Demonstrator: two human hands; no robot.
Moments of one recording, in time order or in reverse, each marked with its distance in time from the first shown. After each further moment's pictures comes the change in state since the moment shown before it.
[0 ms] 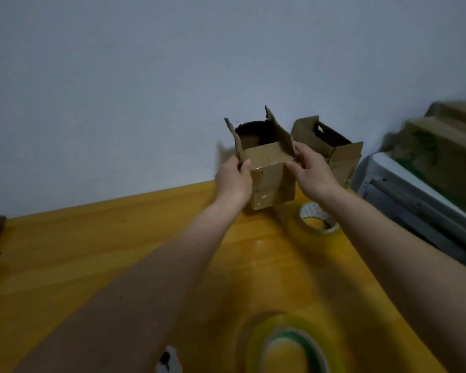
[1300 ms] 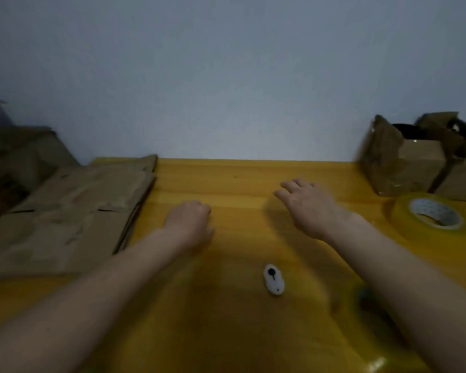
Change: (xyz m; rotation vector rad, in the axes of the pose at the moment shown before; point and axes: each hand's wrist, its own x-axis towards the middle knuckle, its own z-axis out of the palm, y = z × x) left_hand -0.163 -0.124 -0.242 1.197 -0.167 -0.208; right_hand -0.126 -0.094 0.138 -1.120 -0.520 -0.698
